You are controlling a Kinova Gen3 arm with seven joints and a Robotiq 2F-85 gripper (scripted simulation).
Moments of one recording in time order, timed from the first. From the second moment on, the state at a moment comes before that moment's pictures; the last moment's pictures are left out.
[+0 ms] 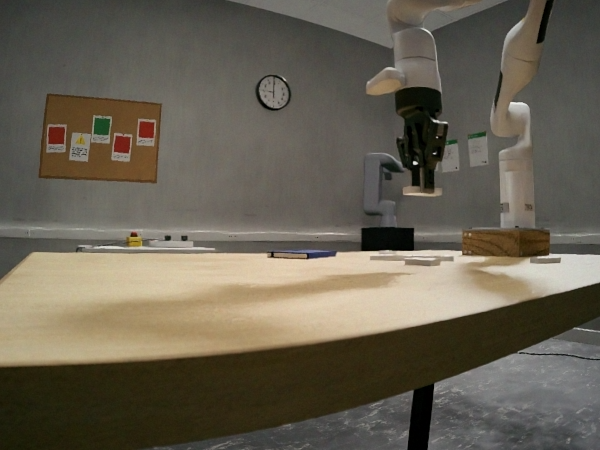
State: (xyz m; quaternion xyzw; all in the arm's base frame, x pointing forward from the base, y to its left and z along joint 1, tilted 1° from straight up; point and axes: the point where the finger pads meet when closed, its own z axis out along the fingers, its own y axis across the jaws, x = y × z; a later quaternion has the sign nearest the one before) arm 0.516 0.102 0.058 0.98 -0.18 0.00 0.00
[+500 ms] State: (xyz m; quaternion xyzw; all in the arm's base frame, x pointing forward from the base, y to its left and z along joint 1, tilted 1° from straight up) arm 0.484 0.085 0.055 1.00 0.01 -0.01 0.00
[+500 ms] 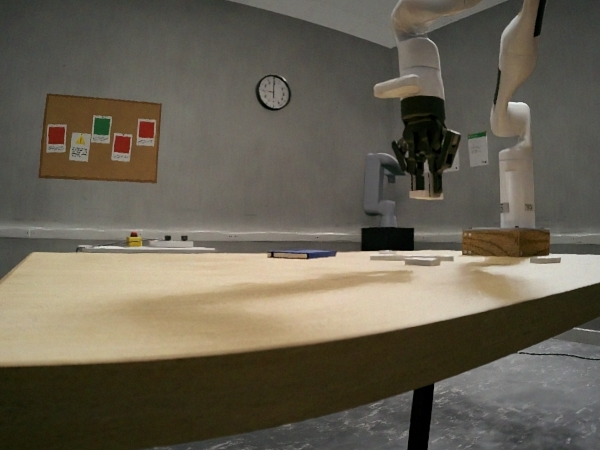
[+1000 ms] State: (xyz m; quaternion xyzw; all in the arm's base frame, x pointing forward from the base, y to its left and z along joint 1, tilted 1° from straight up) arm 0.442 0.072 0.053 0.97 0.25 -0.02 0.00
